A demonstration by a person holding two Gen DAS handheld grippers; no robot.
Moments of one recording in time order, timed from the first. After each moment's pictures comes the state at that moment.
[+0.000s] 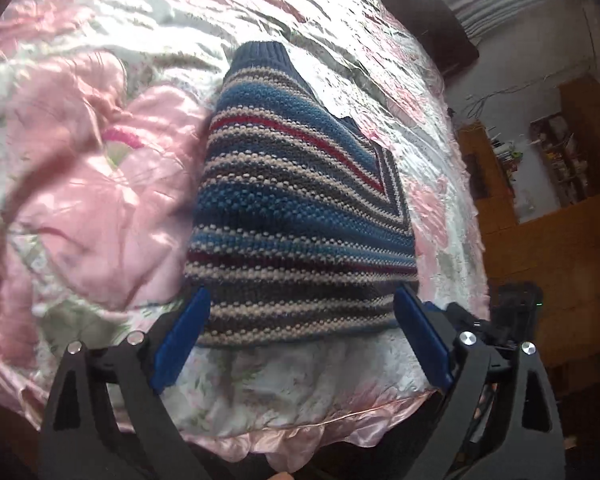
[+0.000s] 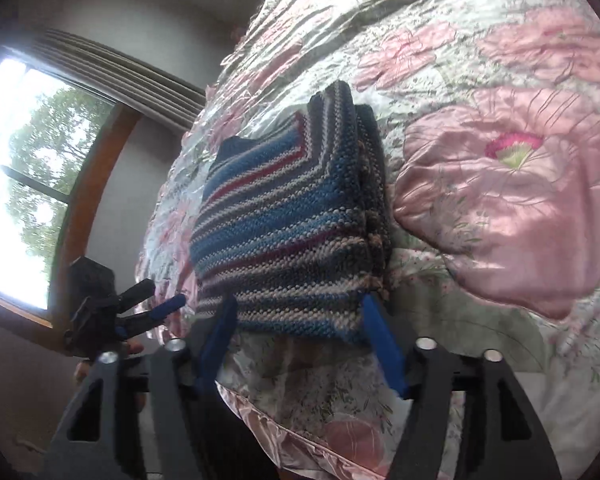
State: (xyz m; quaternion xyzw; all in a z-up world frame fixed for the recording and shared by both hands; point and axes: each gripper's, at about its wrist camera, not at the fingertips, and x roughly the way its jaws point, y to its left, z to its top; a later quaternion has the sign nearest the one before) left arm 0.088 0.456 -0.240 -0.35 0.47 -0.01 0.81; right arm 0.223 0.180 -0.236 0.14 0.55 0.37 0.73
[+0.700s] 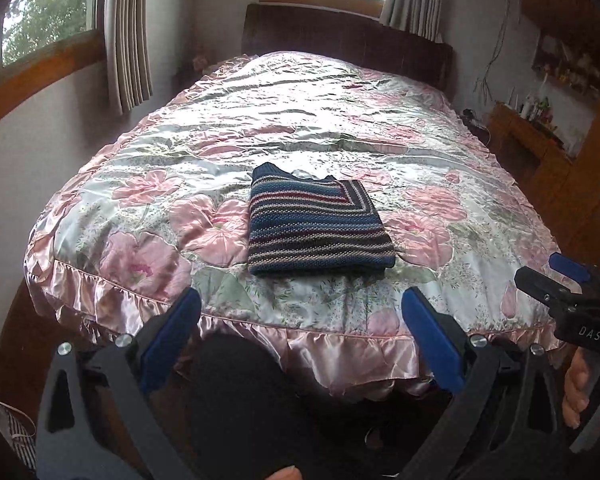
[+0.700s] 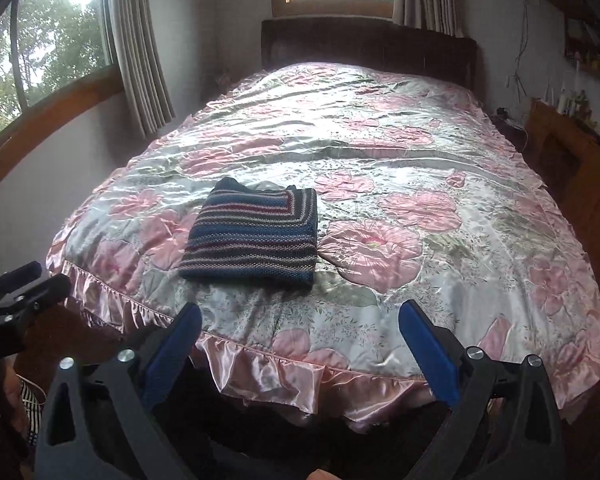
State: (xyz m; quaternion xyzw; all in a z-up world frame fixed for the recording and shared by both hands) left arm -0.111 0.307 -0.047 -0.12 0.37 0.12 0.91; right arm -0.002 0.138 -0.045 -0.08 0.38 0.24 0.89
